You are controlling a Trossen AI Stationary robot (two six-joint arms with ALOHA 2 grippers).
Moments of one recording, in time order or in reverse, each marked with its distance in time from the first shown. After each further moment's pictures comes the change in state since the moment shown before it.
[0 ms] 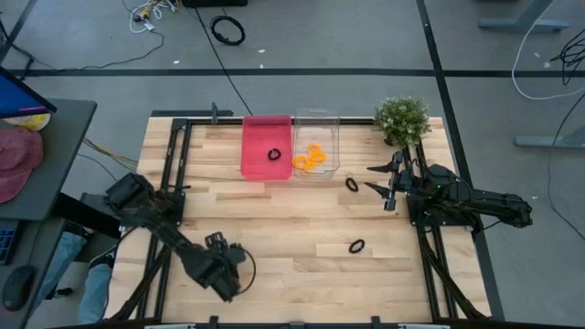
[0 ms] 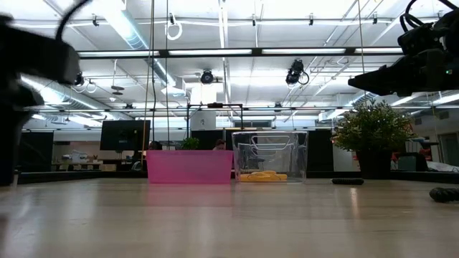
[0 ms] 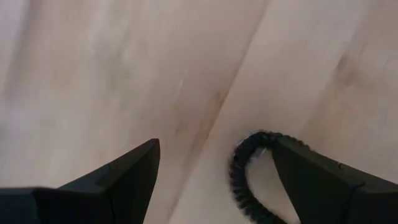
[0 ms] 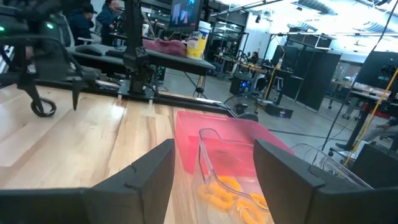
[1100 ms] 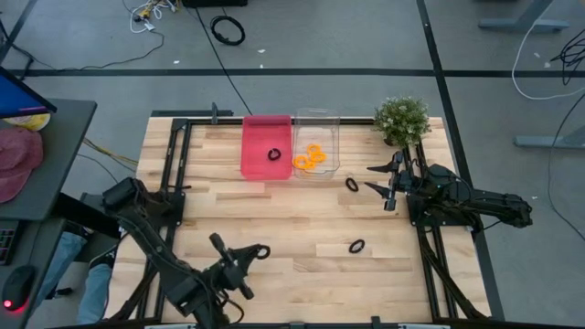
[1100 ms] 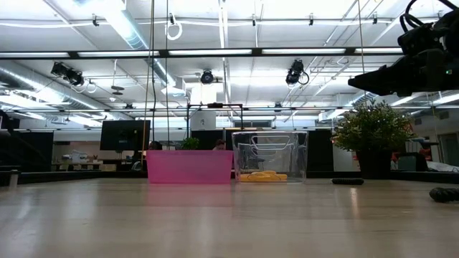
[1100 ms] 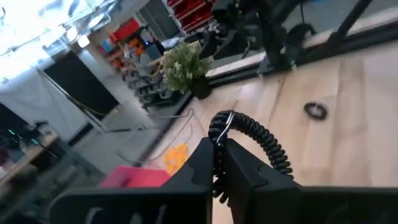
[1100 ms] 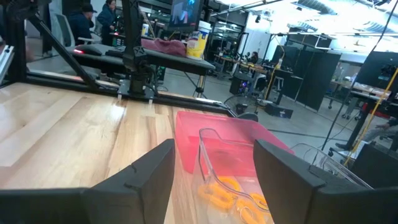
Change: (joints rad) left arm -0.128 0.008 0.408 -0.191 -1.162 0.309; right arm 0.000 0.000 0.000 0.000 0.000 0.000
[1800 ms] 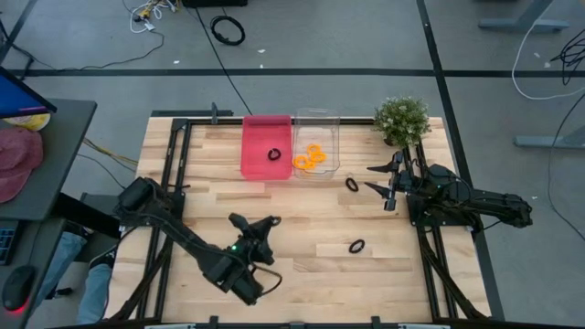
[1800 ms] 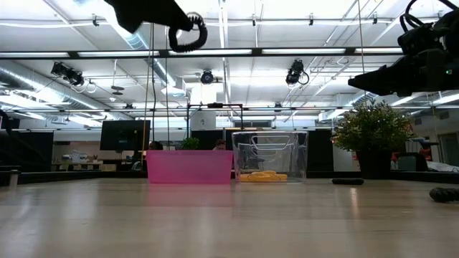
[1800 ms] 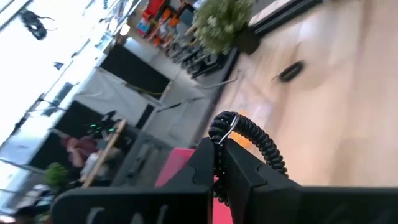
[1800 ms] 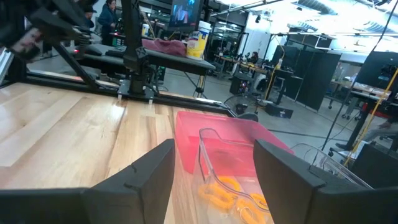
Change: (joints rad) left arm 0.224 0.073 0.000 -0.079 0.021 0.186; right arm 0.000 0.000 0.000 0.000 0.000 0.000
